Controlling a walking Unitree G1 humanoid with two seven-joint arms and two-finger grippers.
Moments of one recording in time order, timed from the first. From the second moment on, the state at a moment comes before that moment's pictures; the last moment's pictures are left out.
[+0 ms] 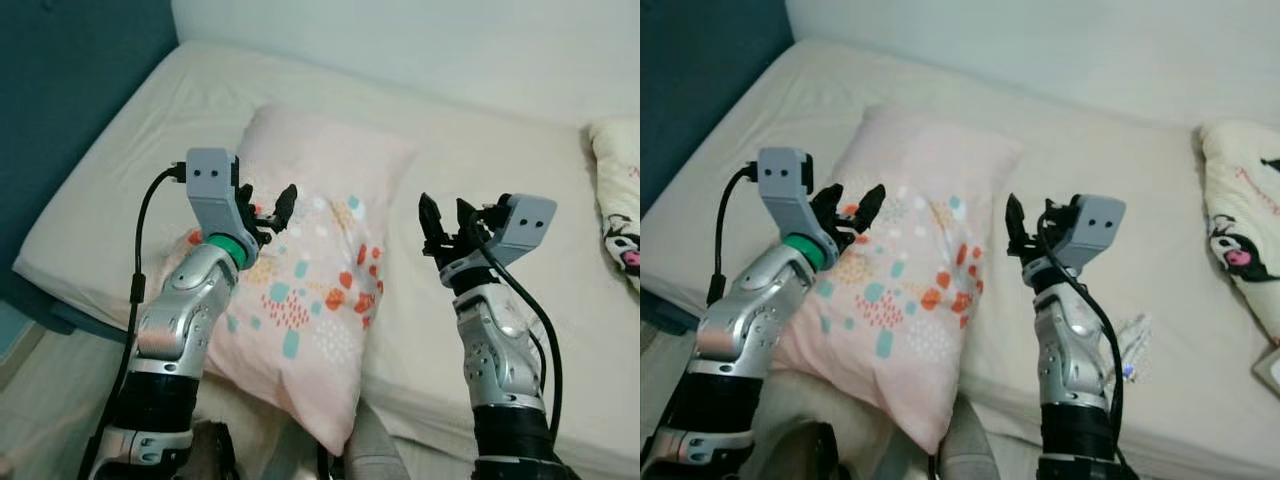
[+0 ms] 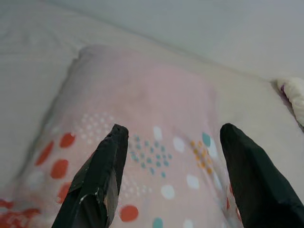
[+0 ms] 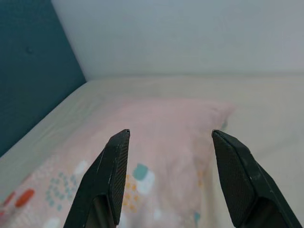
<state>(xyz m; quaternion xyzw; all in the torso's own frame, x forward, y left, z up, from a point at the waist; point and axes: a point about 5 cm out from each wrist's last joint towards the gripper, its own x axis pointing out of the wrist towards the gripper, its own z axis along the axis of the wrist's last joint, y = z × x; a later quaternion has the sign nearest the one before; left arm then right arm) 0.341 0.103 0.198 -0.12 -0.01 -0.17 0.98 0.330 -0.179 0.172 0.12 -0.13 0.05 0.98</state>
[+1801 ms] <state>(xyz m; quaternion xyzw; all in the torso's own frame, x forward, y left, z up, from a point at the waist) 0.345 0.112 0.180 -0.06 0.01 -0.13 0.99 0.335 -0.162 0.168 0.09 -0.12 0.07 0.99</state>
